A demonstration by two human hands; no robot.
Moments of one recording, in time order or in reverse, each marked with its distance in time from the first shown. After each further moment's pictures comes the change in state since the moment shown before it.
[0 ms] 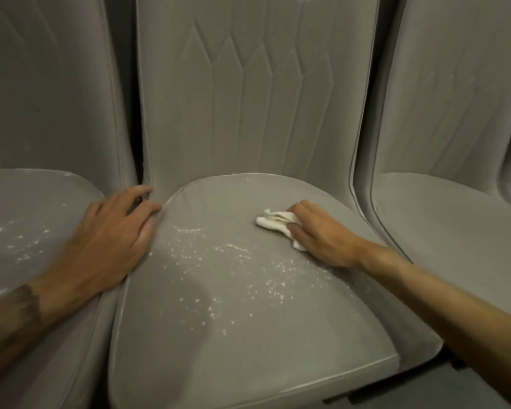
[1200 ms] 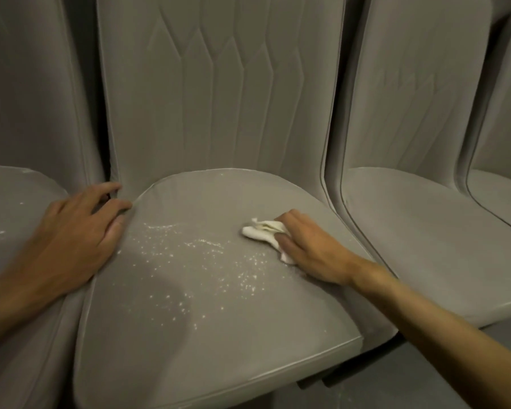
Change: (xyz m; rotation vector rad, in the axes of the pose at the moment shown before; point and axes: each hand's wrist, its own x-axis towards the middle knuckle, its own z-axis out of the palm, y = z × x) left_hand 0.003 -0.024 0.029 -0.019 0.124 0.037; right_hand -0.050 -0.017 -0.013 0.048 0.016 0.049
